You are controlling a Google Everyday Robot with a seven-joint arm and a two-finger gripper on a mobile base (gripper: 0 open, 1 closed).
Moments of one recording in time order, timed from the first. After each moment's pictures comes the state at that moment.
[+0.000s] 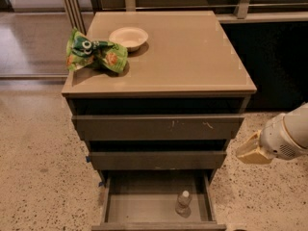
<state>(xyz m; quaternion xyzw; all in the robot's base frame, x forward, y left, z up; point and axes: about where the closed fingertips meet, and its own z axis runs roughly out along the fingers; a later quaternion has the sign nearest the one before) 0.427 -0.243 0.742 -0.52 0.82 0.14 0.19</state>
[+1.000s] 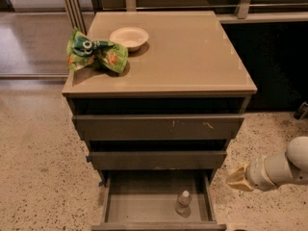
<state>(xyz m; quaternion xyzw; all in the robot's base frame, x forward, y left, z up) 0.441 -0.271 0.549 -0.51 0.81 0.18 0.23</state>
